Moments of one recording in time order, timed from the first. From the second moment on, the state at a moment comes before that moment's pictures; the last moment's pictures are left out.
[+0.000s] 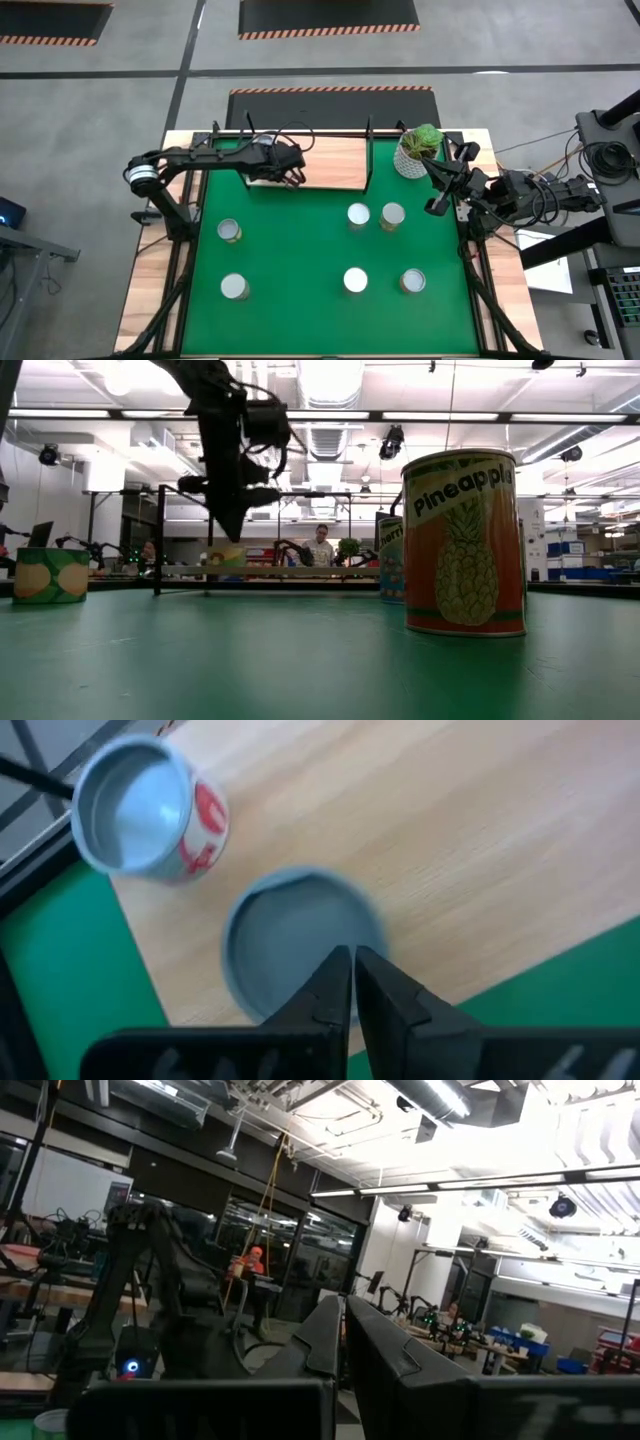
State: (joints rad) left arm 0.34 1.67 1.19 -0.82 -0.45 -0.58; right arm 0.14 0.57 0.42 0.54 0.50 -0.55
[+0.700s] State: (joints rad) left arm 0.25 1.83 1.28 -0.75 -0.49 -0.59; right arm 0.14 0.57 0.42 0.54 0.50 -0.55
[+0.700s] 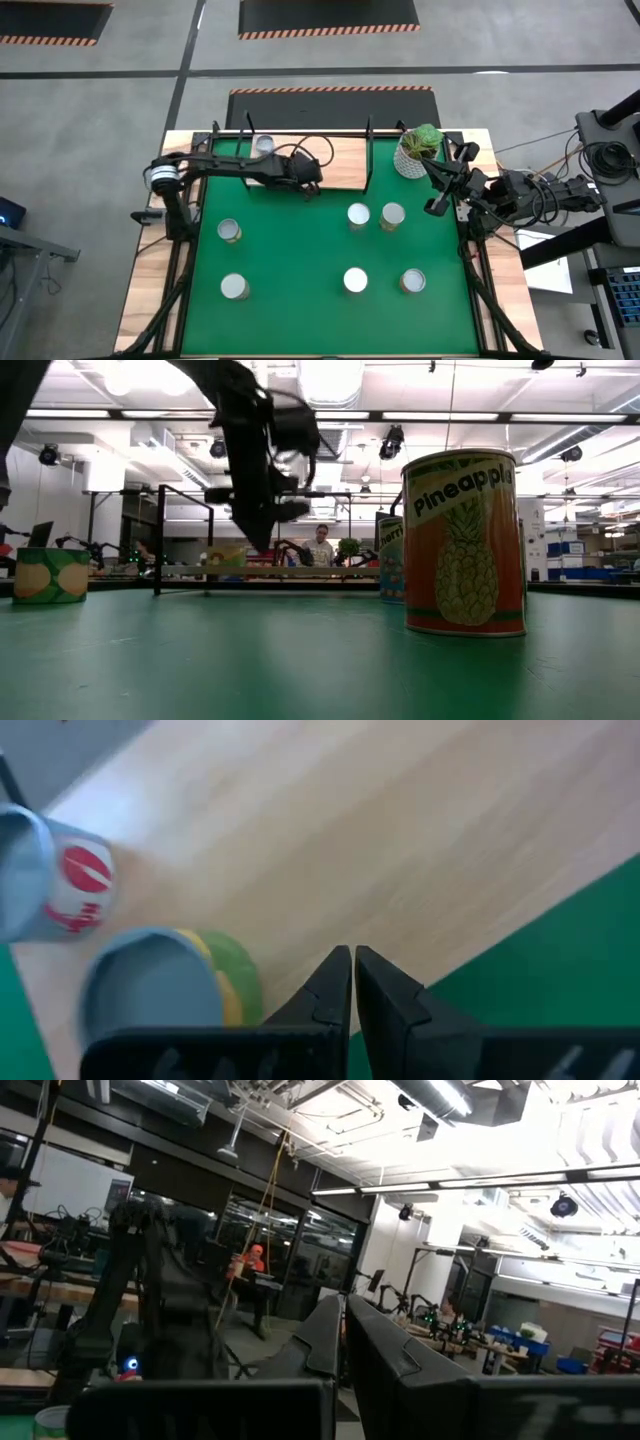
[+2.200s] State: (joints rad) left arm 0.25 1.88 1.31 -1.10 -0.66 -0.75; right arm 0.14 0.57 0.42 0.53 0.50 -0.56
